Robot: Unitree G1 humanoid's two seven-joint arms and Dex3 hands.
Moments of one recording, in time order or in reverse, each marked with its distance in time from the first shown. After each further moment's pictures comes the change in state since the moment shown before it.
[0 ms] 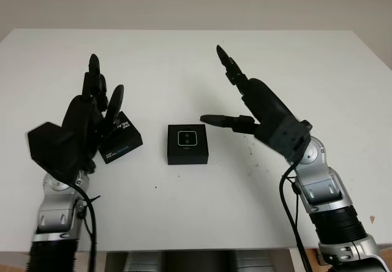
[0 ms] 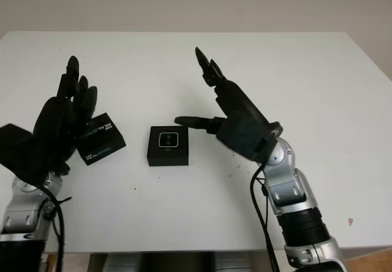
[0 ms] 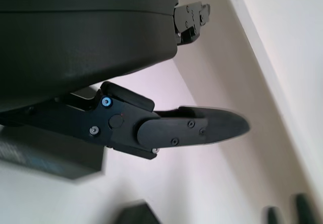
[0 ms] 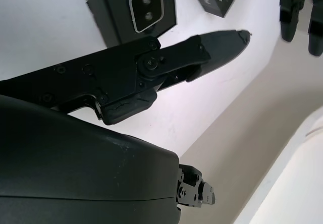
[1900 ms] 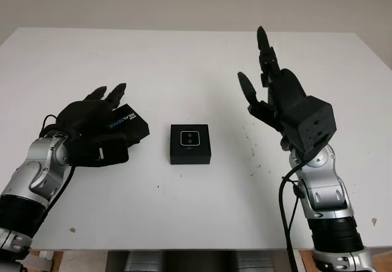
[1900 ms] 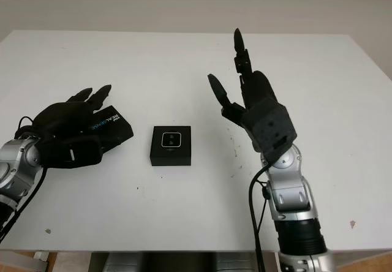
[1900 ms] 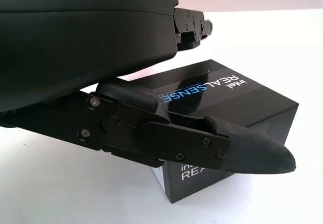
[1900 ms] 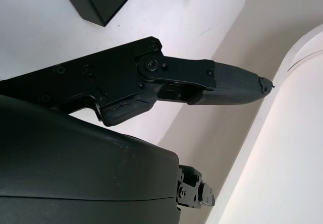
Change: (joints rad) left arm -0.228 0.247 -0.388 0.340 0.547 0.020 -0.064; right arm 0.068 0.065 -0.086 -0.074 0.030 0.009 -0.175
